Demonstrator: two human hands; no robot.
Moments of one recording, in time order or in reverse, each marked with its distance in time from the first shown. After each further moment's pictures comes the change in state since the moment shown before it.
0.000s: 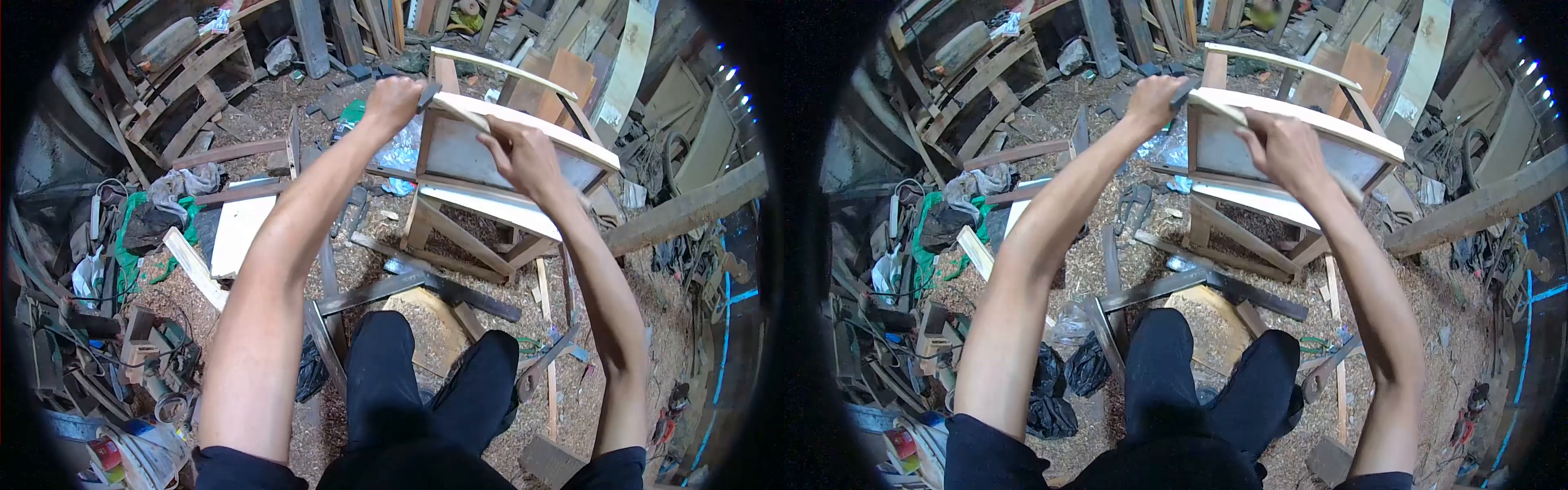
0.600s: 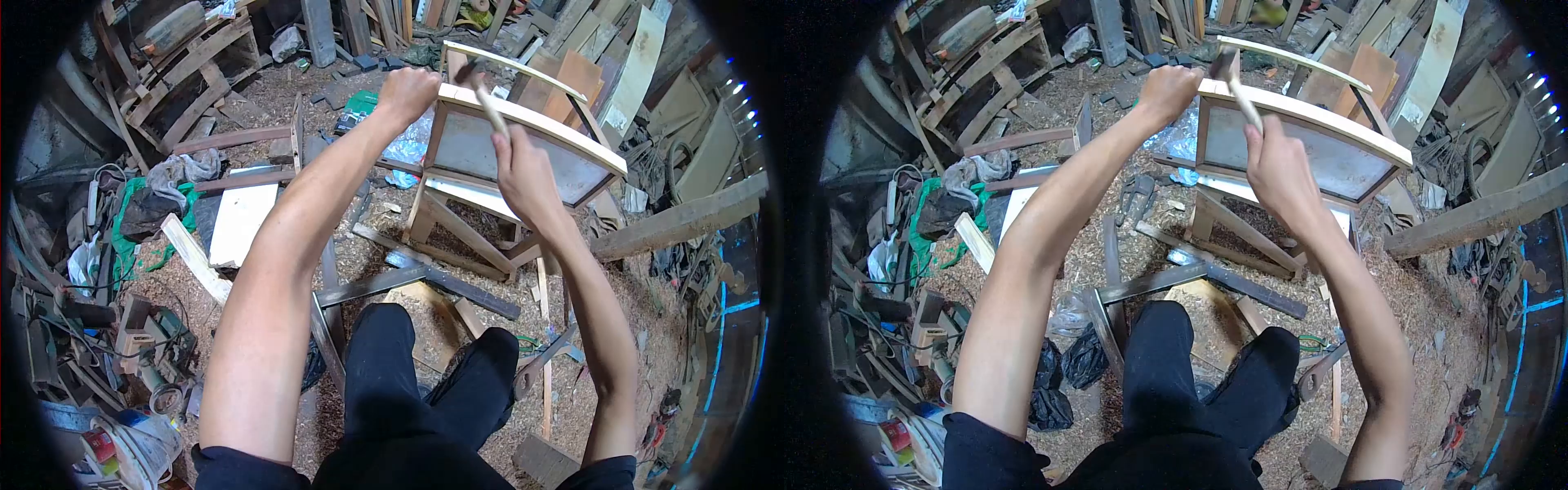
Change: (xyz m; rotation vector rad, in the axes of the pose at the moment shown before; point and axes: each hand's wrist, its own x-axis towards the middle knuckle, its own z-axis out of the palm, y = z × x) left_hand 0.003 -0.001 0.005 0.164 -0.070 0.000; right_hand -0.009 -0.051 0.000 0.193 -0.030 0.306
